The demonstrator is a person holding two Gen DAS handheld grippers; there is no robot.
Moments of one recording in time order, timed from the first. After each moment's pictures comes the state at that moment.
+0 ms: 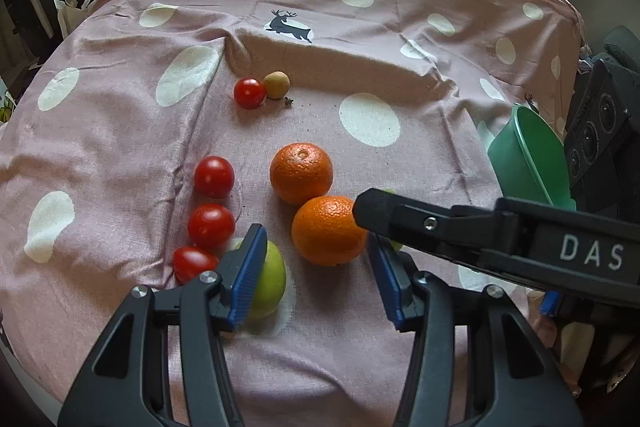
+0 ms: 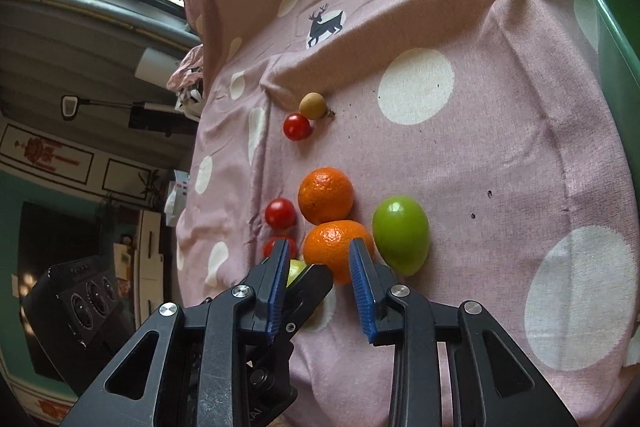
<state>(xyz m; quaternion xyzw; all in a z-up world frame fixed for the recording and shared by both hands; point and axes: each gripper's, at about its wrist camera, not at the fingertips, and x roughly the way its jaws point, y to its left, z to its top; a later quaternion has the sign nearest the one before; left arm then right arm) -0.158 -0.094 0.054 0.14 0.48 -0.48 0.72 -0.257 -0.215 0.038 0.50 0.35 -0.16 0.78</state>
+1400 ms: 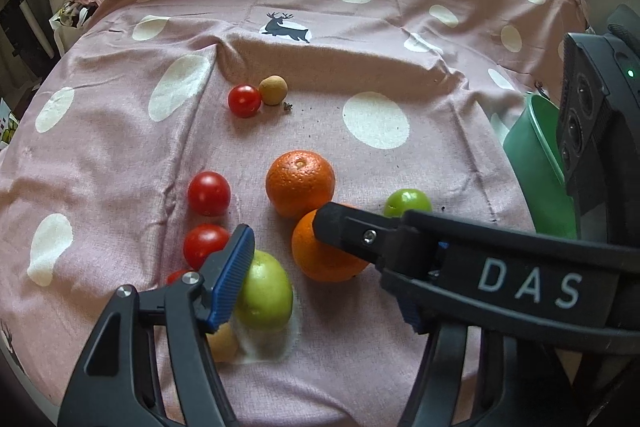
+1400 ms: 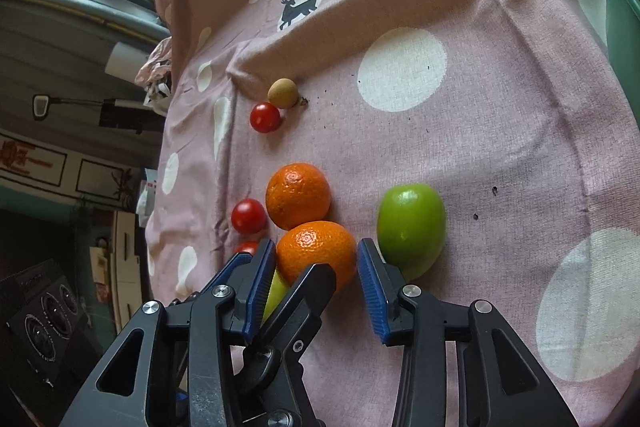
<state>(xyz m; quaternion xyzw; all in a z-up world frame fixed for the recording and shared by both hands) -0.157 -0.110 0.043 0.16 0.46 -0.48 0.73 -0.239 -0.217 0.017 0.49 0.38 -0.19 0.76</state>
